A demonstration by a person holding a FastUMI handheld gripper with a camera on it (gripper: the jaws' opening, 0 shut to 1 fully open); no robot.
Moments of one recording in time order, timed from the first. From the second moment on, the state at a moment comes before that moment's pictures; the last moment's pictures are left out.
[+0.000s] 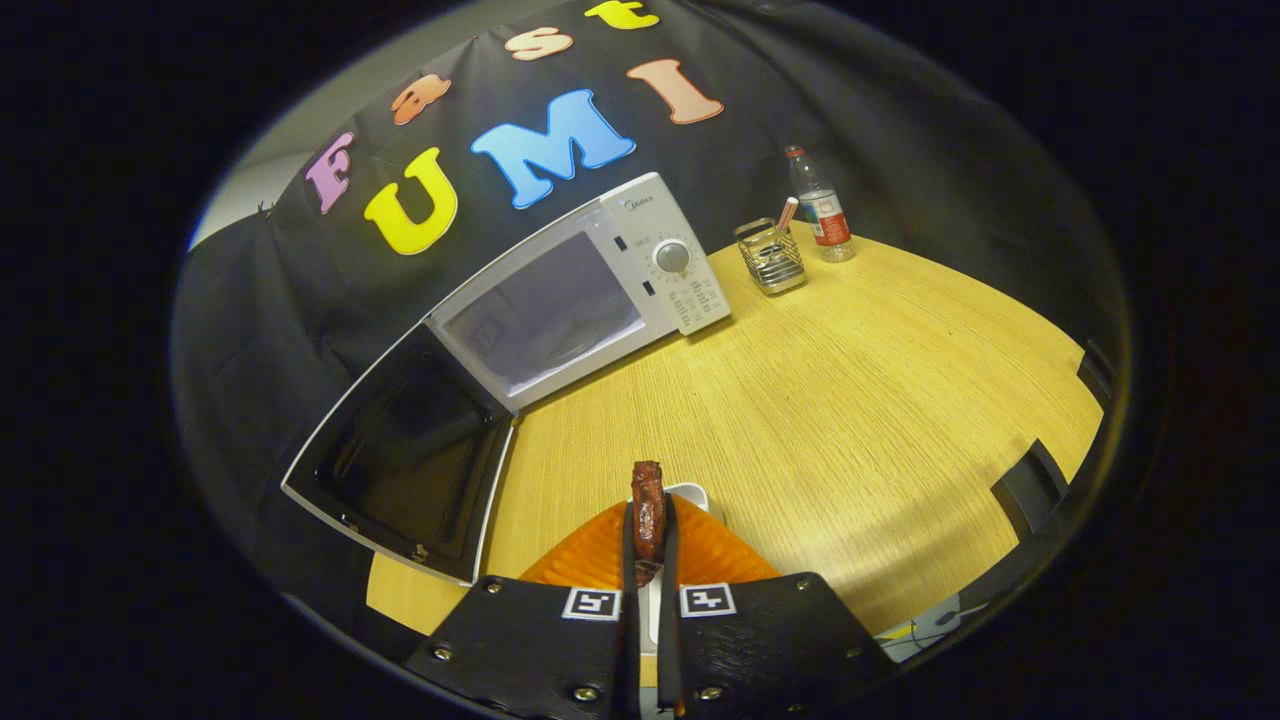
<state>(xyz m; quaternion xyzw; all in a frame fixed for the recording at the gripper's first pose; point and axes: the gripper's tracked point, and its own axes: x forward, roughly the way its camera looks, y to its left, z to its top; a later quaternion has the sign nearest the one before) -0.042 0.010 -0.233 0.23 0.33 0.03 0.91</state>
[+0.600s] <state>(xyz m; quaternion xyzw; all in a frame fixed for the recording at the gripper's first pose) 0.086 0.059 -0.155 0.23 0.25 0.10 0.94</state>
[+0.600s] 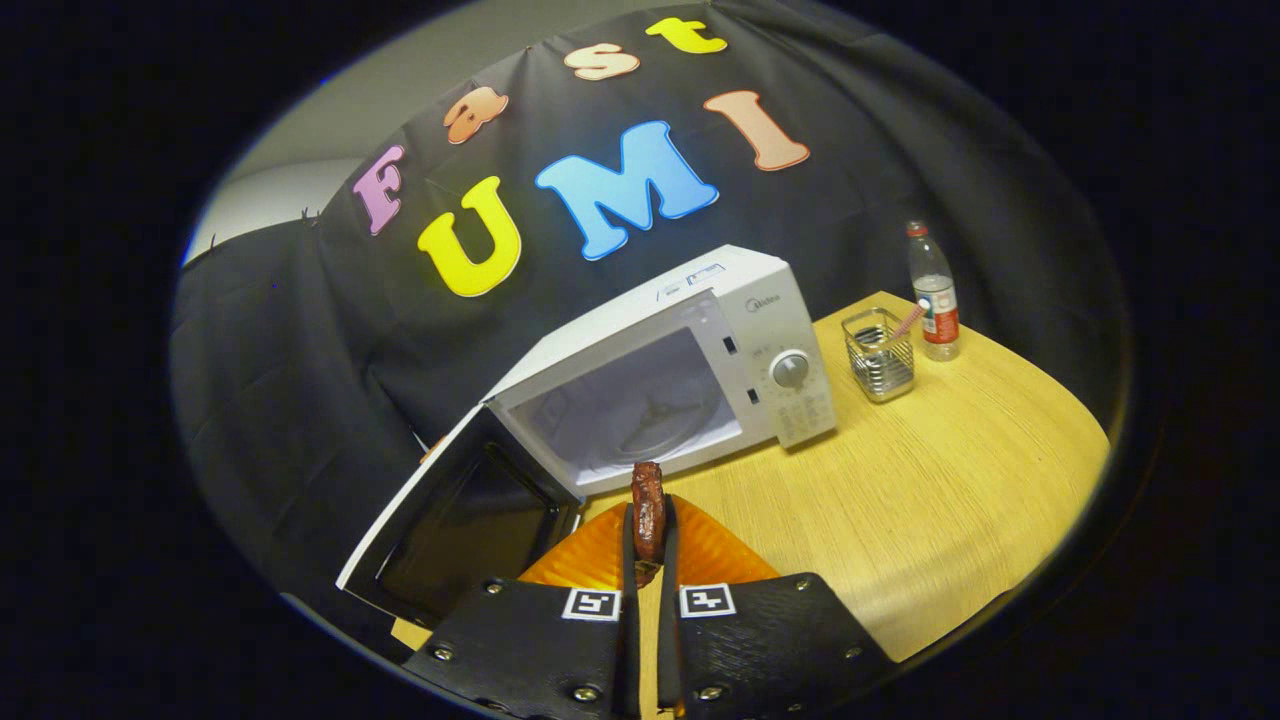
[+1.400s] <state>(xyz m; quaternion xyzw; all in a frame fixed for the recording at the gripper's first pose) 0.235 0.121 -0.198 0.28 0.20 0.11 0.93</state>
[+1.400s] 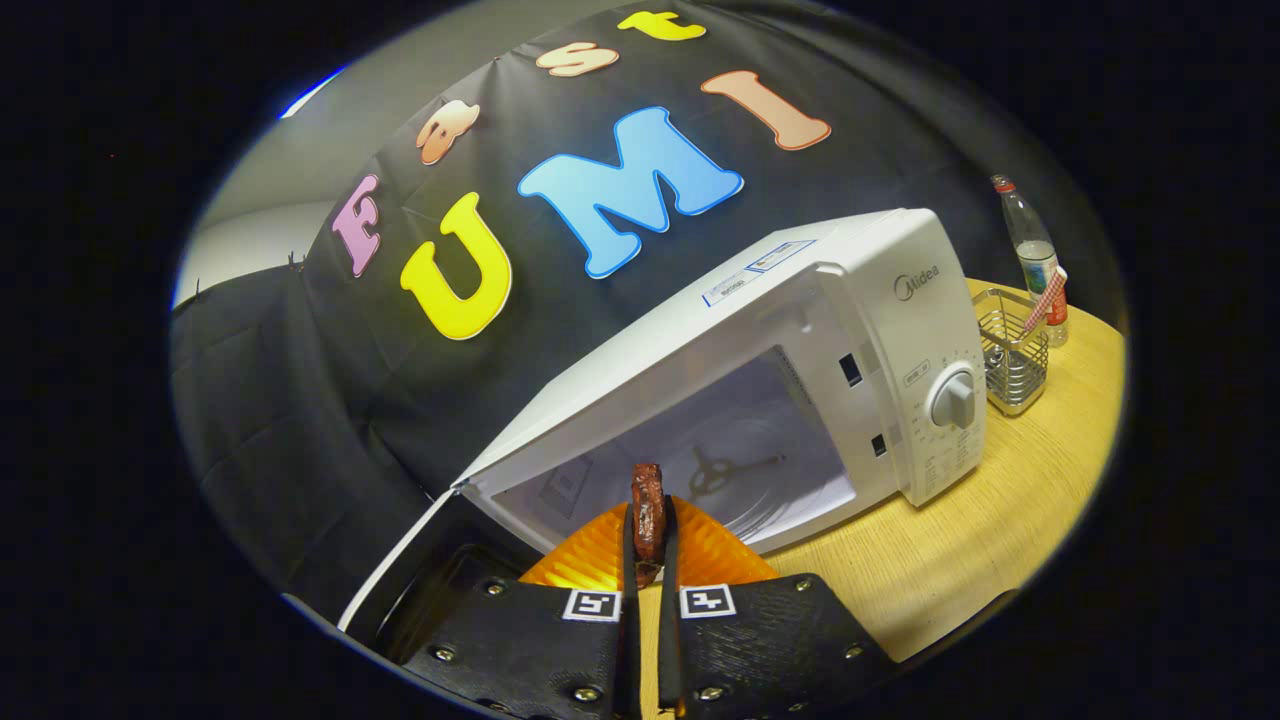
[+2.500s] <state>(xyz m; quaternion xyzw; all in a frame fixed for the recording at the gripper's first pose) 0.323 0.105 -0.306 0.18 0.24 0.03 0.95</state>
